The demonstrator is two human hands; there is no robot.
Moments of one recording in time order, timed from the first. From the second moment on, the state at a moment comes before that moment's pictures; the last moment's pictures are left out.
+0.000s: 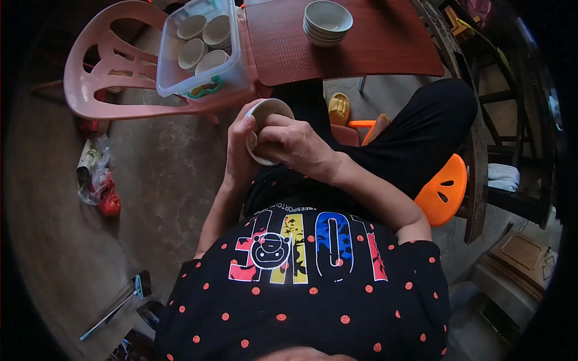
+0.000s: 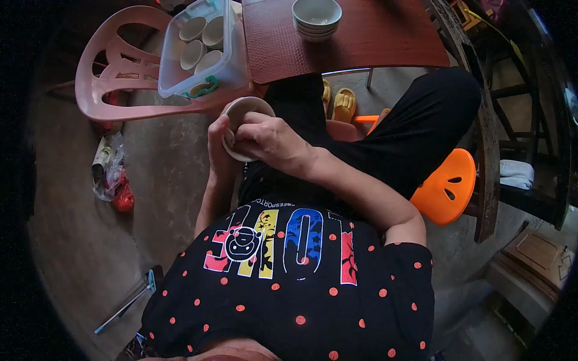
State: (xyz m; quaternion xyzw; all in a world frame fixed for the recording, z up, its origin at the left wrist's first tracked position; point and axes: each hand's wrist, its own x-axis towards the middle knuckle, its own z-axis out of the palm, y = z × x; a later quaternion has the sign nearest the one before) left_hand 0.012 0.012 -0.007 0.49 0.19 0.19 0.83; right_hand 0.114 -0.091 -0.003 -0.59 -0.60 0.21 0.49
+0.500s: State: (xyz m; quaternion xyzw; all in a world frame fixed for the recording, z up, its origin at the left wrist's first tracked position) left_hand 0.010 0.018 -0.013 0.36 0.19 0.14 0.90; right_hand 0.114 -0.081 -0.004 -0.61 -0.64 0.13 0.45
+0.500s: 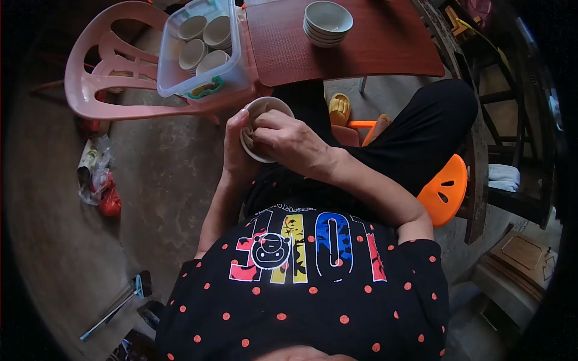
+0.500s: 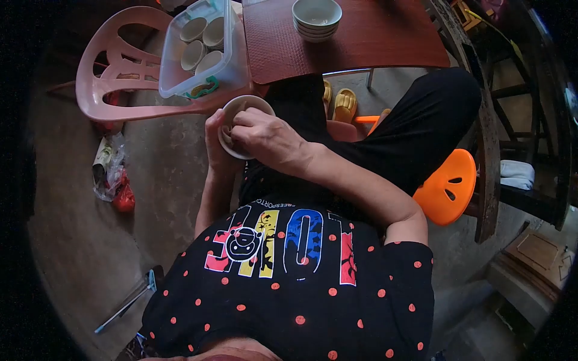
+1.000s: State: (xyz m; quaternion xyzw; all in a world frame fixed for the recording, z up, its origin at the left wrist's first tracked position) left_hand 0.011 0.022 -0.017 0.59 0.20 0.36 0.69; right_hand 0.092 -0.097 -0.002 -0.56 -0.63 0.15 0.52
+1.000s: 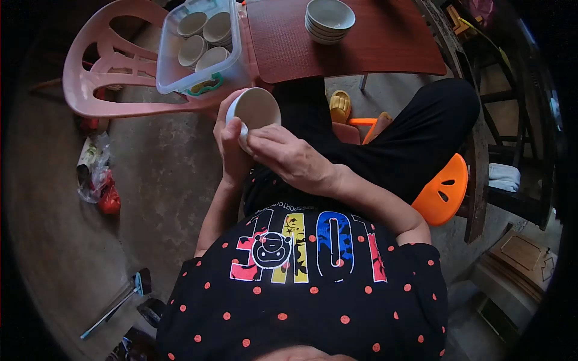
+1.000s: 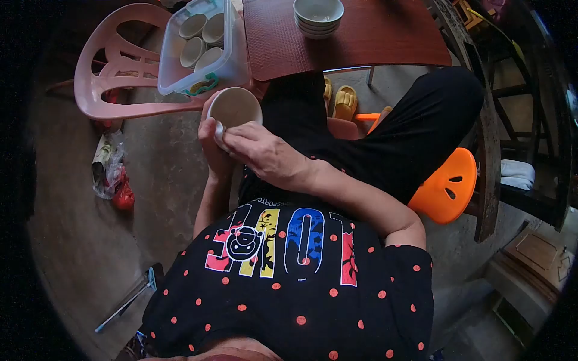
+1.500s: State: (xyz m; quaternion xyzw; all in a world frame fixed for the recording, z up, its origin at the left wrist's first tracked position) left_hand 0.014 0.014 -0.023 0.30 0.25 0.31 0.87; right_hand 0.110 -0.097 -0.016 -0.57 -0.74 -0.09 0.35
